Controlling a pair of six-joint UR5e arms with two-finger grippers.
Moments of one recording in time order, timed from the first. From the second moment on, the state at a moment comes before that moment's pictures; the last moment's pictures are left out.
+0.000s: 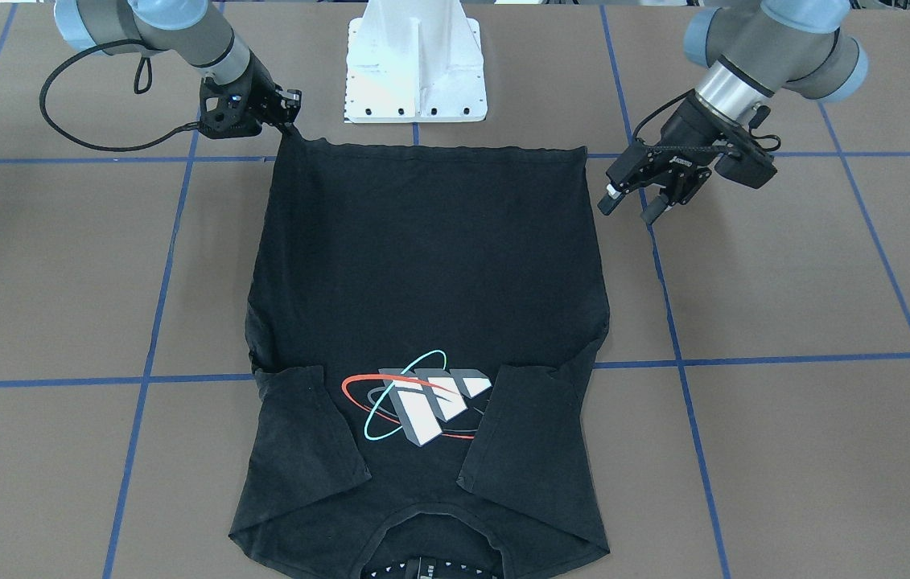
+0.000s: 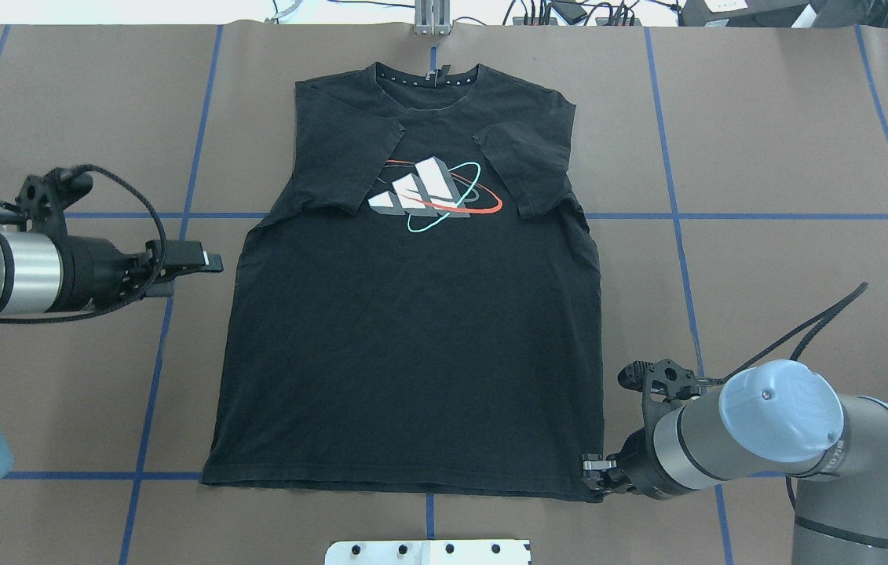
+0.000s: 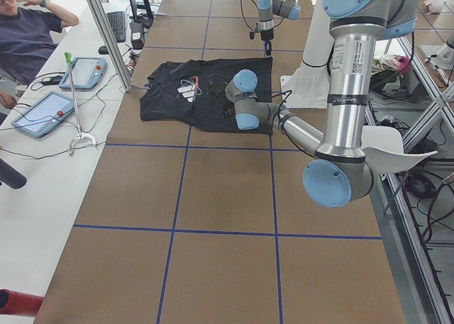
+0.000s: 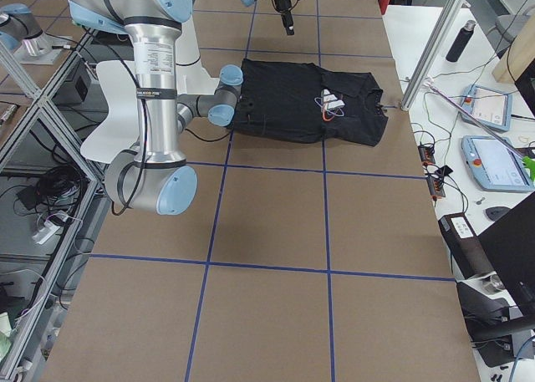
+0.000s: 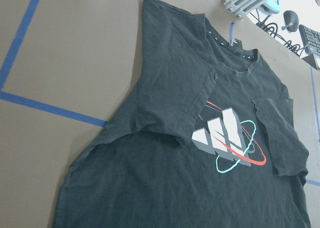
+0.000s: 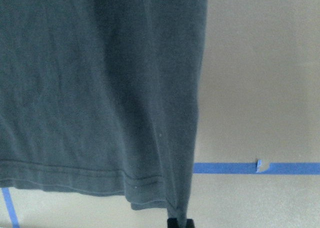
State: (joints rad) left arm -0.65 -1.59 -1.97 -2.44 -1.89 -1.53; right arm 0.28 -1.52 2.08 -1.14 1.98 1.54
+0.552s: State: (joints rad) left arm -0.38 -1.48 -2.00 -2.44 -1.78 -1.67; right arm 0.29 -1.50 2.12 -1.13 1.98 1.54
